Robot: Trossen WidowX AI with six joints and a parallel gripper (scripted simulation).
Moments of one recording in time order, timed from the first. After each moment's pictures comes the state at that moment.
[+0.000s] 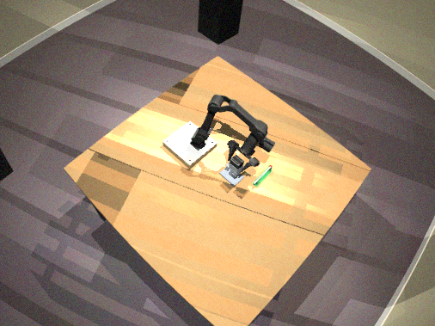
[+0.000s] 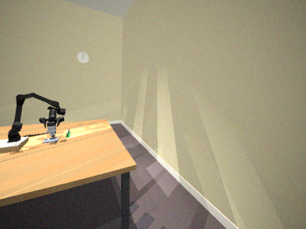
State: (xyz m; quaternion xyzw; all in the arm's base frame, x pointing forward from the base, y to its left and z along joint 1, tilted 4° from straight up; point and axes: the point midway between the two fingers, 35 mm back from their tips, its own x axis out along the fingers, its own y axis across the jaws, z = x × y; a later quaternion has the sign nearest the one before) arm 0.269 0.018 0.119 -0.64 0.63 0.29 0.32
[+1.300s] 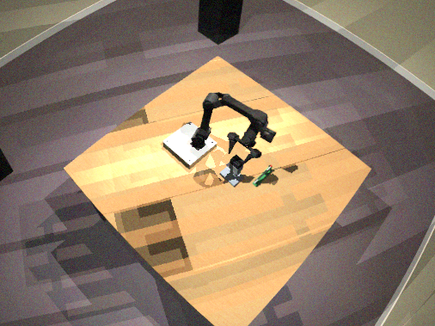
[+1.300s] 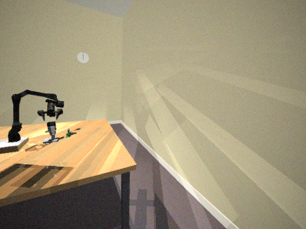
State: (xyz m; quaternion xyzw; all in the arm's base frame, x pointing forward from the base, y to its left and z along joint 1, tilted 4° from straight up) arm 0.265 0.010 0.191 -0.65 0.62 0.29 0.33
